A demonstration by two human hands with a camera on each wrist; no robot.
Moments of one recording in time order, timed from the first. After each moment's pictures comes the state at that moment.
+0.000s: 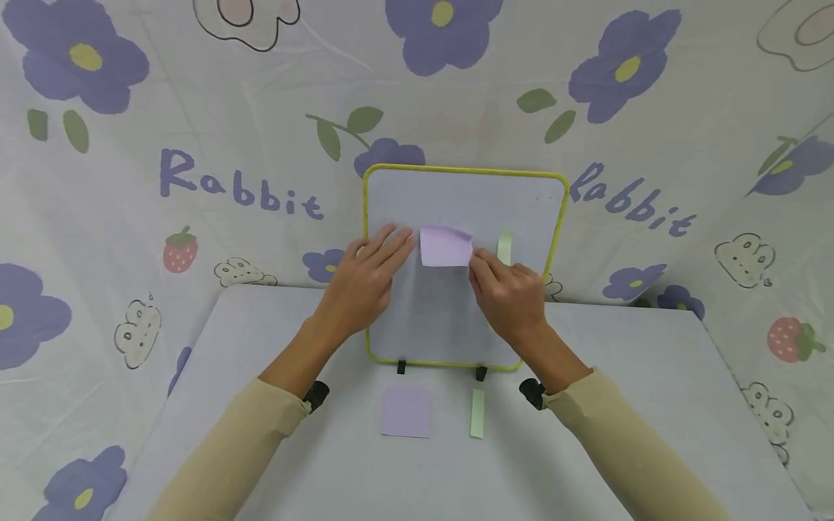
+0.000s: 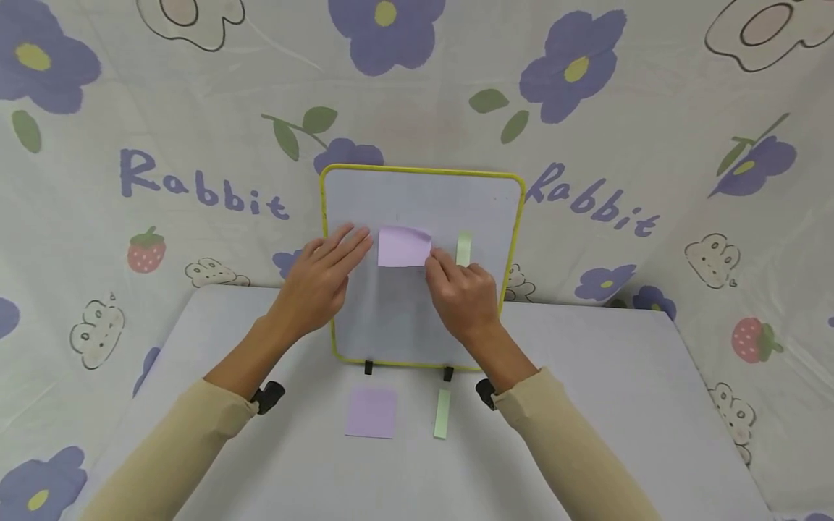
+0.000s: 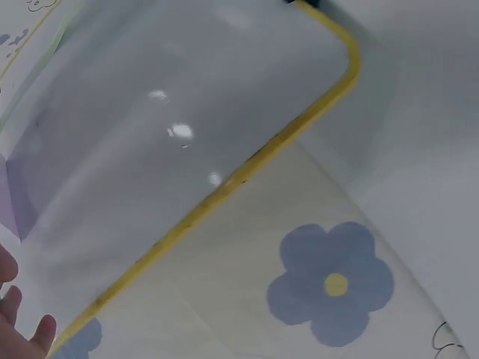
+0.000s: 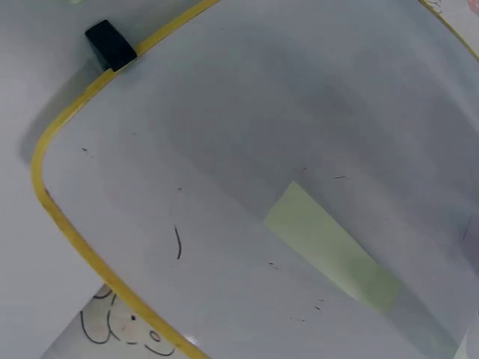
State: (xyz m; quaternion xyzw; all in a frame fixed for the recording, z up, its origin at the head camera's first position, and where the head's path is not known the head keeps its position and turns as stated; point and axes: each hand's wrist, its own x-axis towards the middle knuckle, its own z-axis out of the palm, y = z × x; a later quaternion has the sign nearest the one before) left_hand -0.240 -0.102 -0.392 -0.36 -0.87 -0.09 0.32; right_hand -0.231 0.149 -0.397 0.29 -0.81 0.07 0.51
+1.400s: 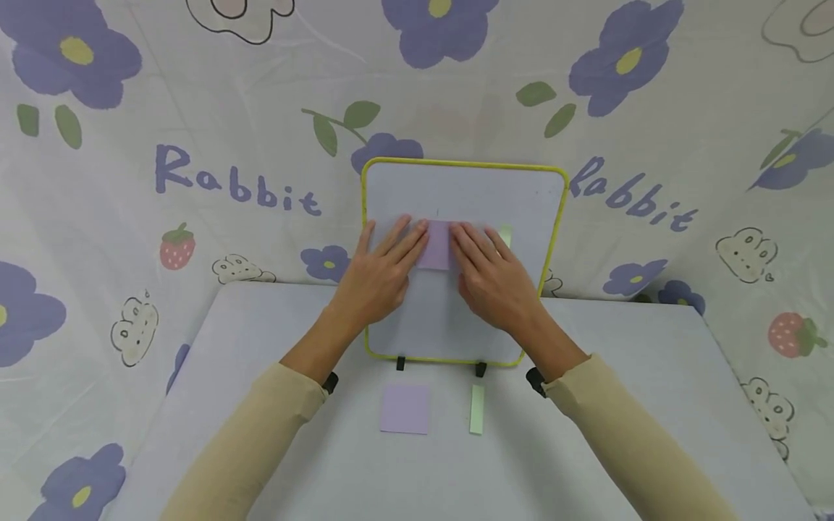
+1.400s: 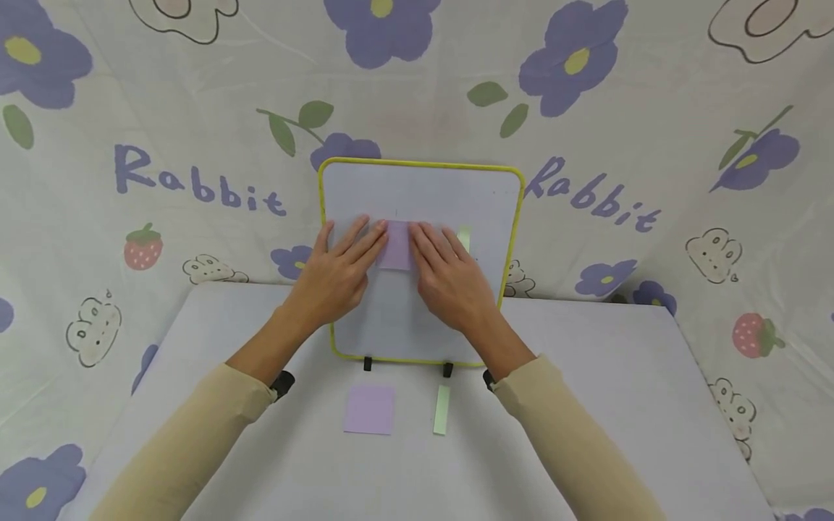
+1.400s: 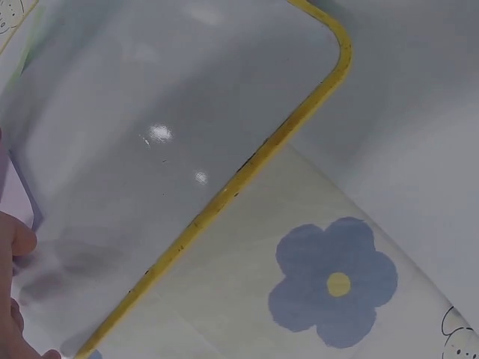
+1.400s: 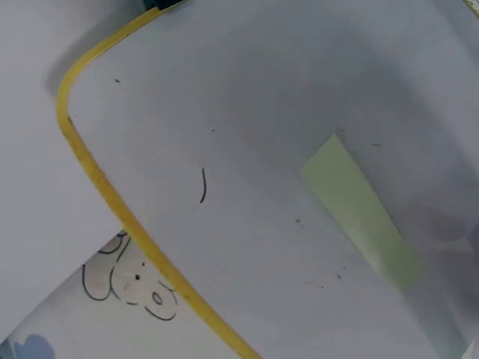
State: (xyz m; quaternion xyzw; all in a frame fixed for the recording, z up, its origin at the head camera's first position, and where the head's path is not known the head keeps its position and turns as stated) left_hand -0.254 -0.082 -0.400 -0.34 -0.89 0.06 0.29; right_hand -0.245 0.157 -0.398 0.36 -0.87 -0.08 0.33
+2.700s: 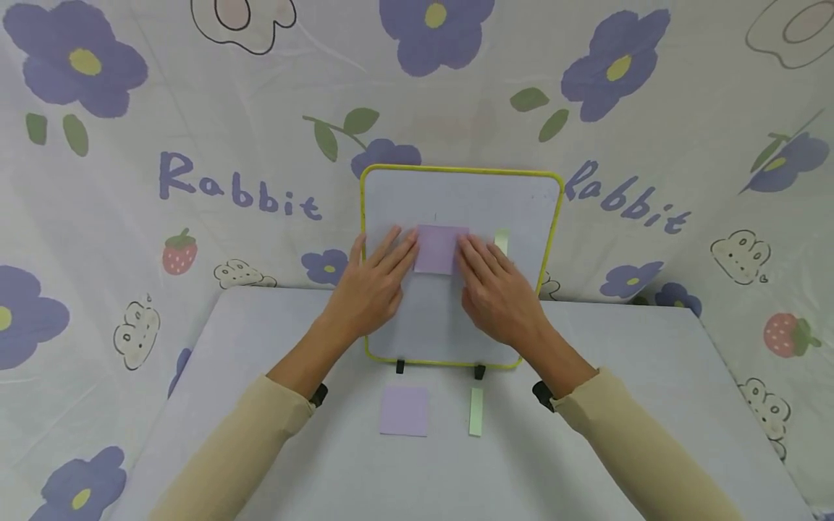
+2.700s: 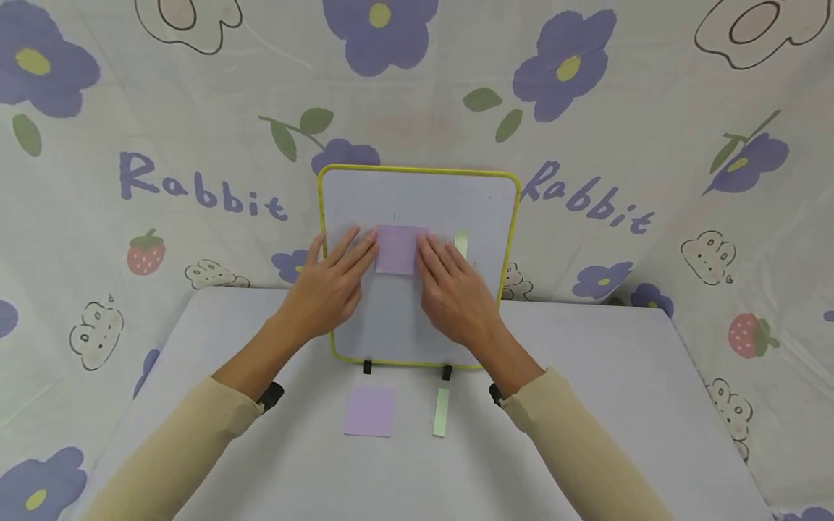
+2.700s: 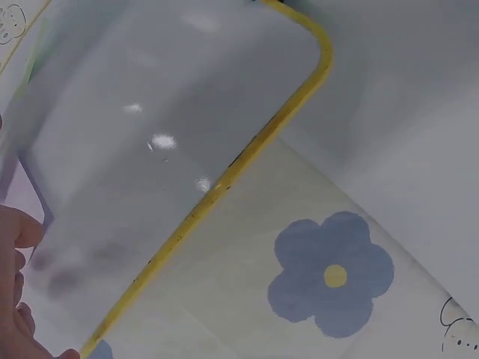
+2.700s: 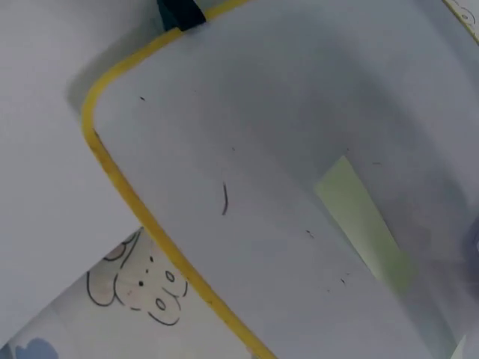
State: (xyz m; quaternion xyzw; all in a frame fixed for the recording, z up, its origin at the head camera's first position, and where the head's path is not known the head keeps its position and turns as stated) left_hand -0.241 -0.093 -0.402 -0.34 -0.90 0.04 0.28; right_hand -0.228 0.164 -0.402 0.36 -0.88 -0.06 0.31
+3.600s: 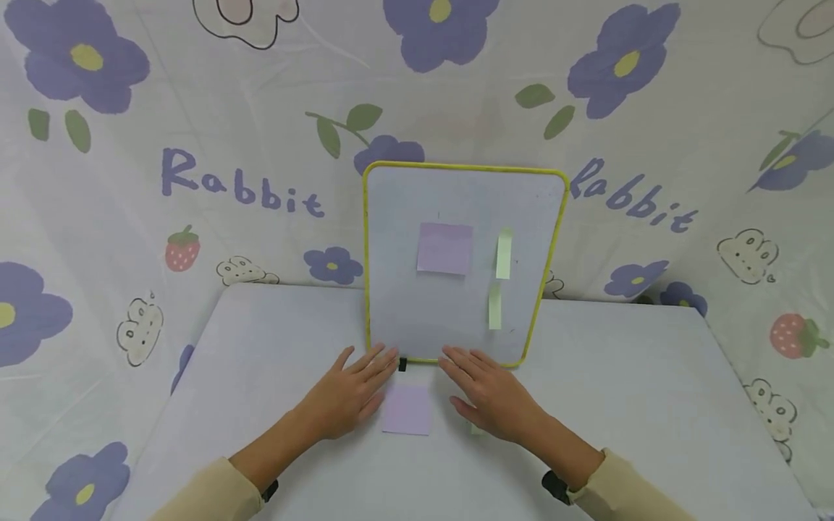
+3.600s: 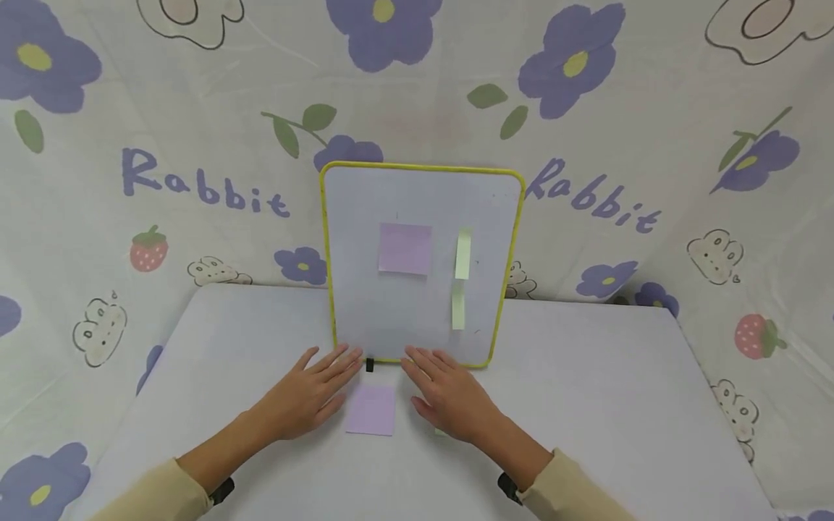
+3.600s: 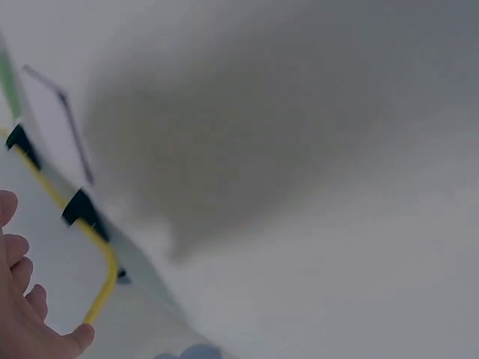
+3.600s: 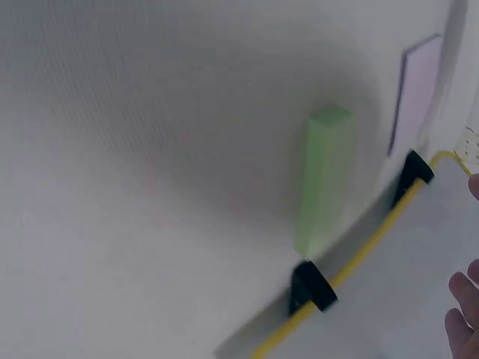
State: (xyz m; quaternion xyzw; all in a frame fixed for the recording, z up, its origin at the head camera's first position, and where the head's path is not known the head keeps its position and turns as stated) left_hand -0.147 -0.142 -0.517 -0.42 -0.90 -0.03 0.09; right_hand -0.142 0.163 -0.499 0.44 -0.87 0.10 0.18
